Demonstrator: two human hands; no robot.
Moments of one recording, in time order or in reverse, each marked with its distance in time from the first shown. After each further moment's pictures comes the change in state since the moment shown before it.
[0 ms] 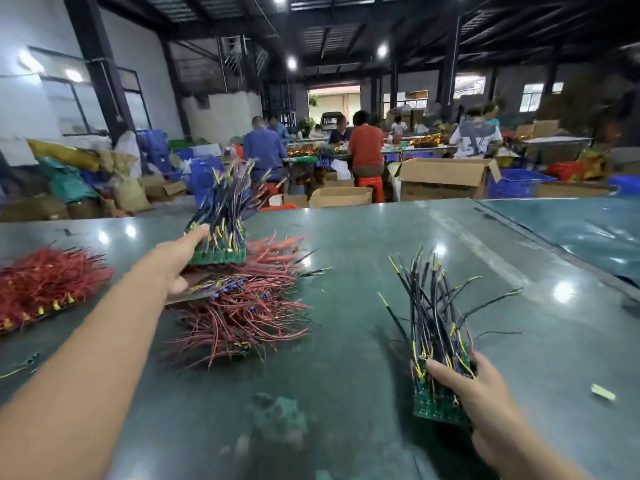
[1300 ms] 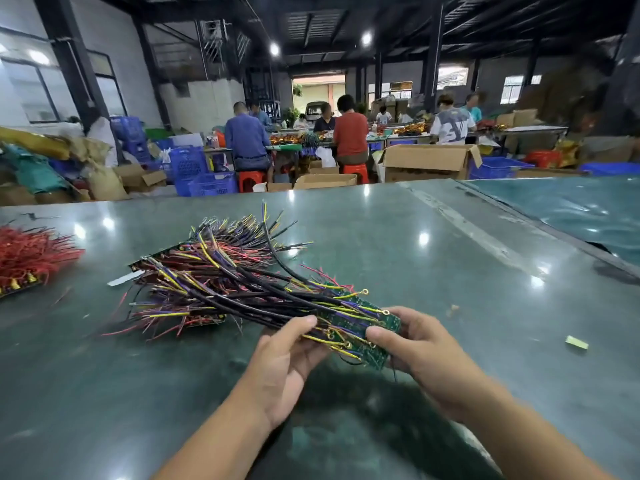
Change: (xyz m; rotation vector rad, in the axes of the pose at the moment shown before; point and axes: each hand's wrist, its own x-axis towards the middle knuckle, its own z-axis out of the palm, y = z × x) left_hand -0.125 -0.176 0.098 -0.576 -0.542 0.004; right_hand -0.015 0.001 0.022 -0.220 -0.375 -0.083
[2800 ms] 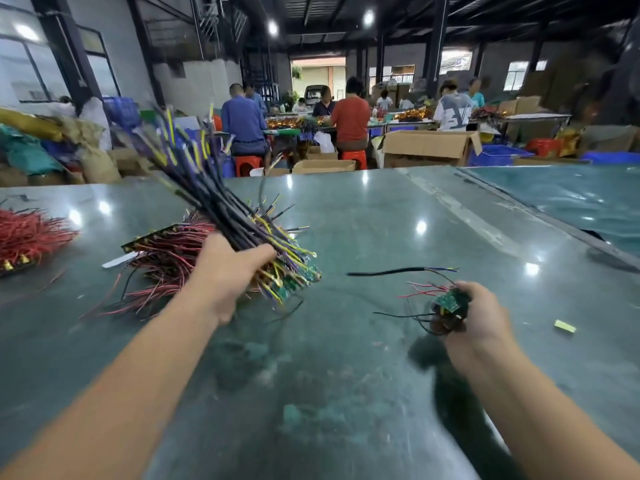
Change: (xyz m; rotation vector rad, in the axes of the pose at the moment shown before) left_hand 0.038 0.082 0.003 0.794 0.282 0.337; right_hand 0.019 -0.005 -0.042 0.574 0.690 0.193
